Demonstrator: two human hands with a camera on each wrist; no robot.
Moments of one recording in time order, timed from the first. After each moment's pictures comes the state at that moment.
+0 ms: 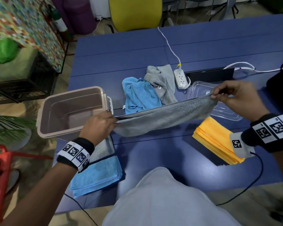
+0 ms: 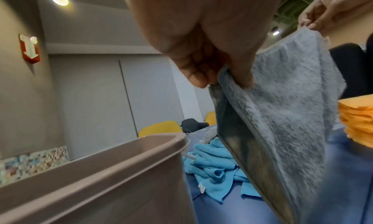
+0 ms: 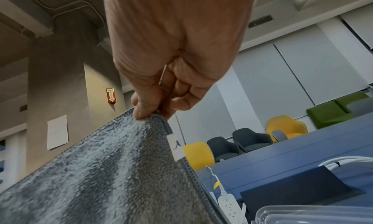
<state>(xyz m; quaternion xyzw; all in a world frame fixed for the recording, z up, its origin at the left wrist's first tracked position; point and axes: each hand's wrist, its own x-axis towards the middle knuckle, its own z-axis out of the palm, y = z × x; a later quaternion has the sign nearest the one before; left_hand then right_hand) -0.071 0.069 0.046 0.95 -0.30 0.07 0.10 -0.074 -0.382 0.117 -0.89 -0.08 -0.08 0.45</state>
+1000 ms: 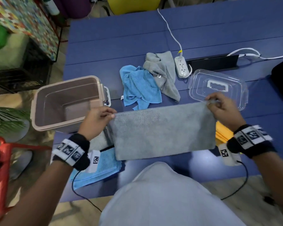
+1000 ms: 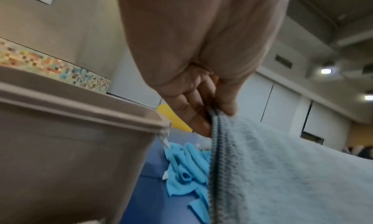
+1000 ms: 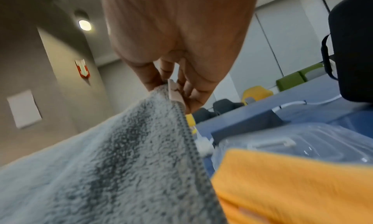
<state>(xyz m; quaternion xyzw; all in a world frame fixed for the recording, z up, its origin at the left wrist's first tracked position) -0.075 0.063 0.038 0.87 -0.02 -0.14 0.48 -0.099 -0.374 0.033 -0.89 0.05 -0.01 0.46</state>
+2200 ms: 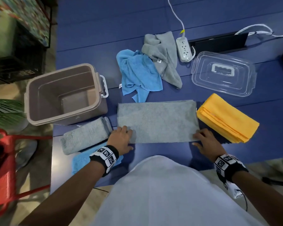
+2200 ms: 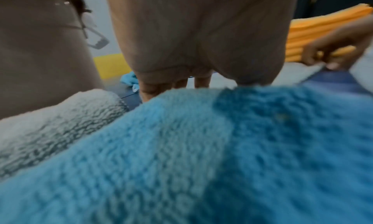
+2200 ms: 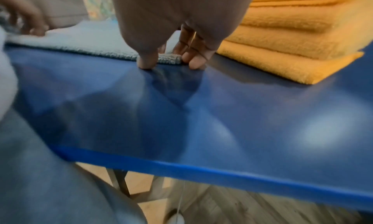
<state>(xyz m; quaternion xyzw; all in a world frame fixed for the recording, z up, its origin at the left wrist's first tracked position) -0.134 0.022 -0.087 0.93 -0.23 -0.28 -0.07 -0.218 -0.367 -0.135 -0.98 -0.03 0.10 0.18</state>
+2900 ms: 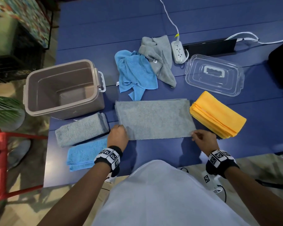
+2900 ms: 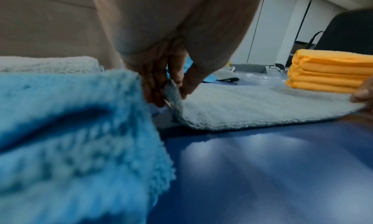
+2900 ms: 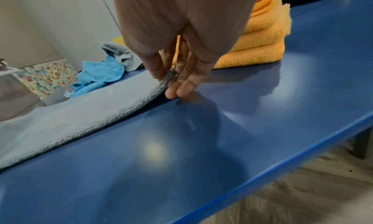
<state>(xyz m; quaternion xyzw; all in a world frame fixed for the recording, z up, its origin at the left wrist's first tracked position) -0.166 -0.005 -0.084 0.97 0.02 -0.13 0.19 -0.226 -0.363 -0.112 -0.91 0.17 0.09 0.36</state>
